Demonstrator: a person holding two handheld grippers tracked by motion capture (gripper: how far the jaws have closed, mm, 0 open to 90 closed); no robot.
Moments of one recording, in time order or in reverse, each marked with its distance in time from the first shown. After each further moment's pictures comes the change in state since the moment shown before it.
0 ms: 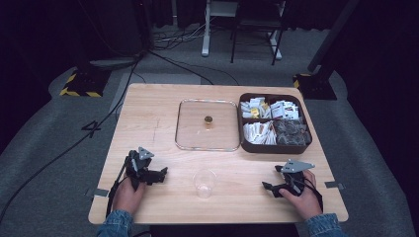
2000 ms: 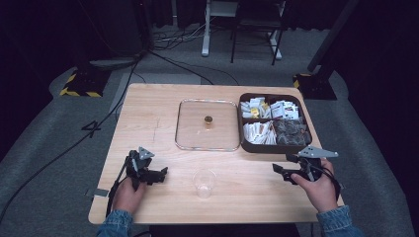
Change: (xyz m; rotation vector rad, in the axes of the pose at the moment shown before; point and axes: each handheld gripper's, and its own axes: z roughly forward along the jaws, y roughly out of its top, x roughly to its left) left arm 0.000 0.000 0.000 -0.001 -0.002 0.000; right arm -0.006 0.050 -0.060 -0.106 -0.102 0.202
